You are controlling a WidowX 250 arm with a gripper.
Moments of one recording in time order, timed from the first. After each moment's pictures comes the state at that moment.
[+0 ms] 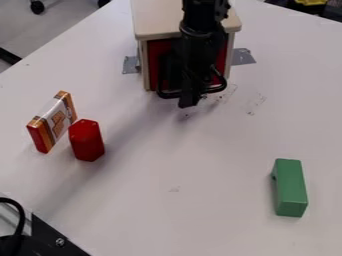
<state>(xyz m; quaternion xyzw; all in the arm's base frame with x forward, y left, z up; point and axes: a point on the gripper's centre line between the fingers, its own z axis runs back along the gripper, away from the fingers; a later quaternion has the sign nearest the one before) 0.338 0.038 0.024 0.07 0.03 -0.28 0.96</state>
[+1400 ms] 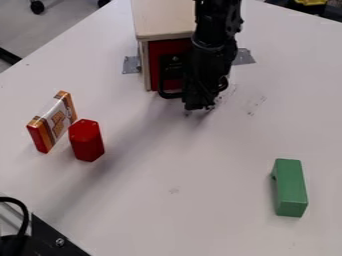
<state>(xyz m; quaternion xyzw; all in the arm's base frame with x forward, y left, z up) 0.325 0.020 0.018 0.06 0.04 -0.32 0.94</state>
